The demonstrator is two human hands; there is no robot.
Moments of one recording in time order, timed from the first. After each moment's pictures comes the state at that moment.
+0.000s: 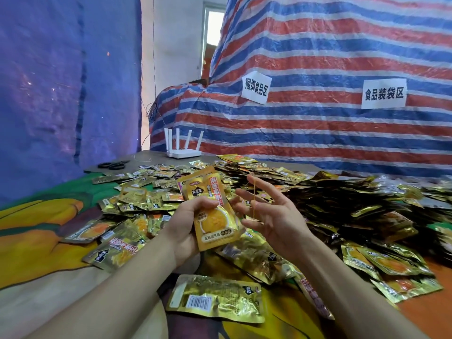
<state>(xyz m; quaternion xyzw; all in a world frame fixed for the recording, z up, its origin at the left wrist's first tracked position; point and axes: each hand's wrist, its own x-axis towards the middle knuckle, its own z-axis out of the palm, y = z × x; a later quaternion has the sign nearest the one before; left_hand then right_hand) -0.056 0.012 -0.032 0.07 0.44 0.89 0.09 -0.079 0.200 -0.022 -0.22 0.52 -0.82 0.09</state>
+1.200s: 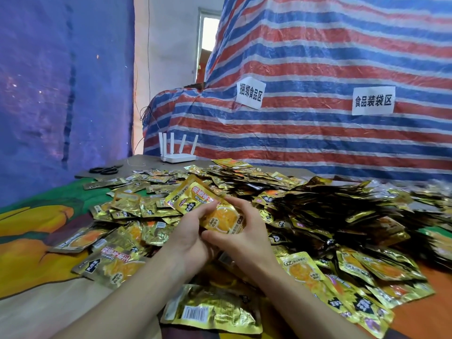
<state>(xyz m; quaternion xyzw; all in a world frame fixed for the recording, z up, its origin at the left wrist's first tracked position) -0.055 0.029 -0.029 0.00 0.38 0.92 0.11 -0.058 0.153 -0.046 -0.22 0.77 -0.56 -0.20</state>
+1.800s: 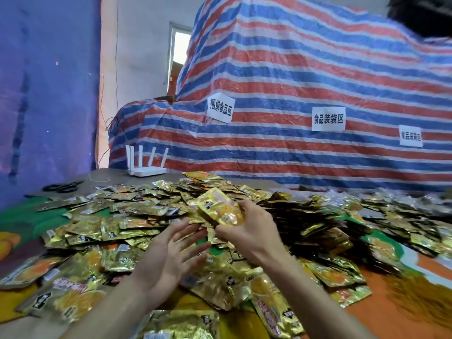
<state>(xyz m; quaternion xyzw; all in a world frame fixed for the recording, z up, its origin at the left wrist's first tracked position) -0.048 0.039 -0.033 0.06 0.45 0.89 0.07 -0.060 0.219 0.014 -0.12 0.90 -0.32 -0.28</state>
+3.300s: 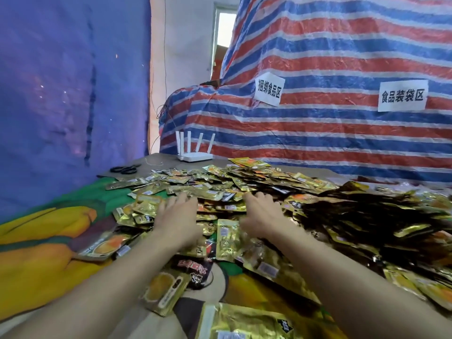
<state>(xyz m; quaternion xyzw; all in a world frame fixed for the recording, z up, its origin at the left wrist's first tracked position) -0.101 -0.053 -0.026 -0.07 0.98 0.09 -0.15 -0.164 0.121 -0.013 -0.14 0.98 -0.07 -0.10</state>
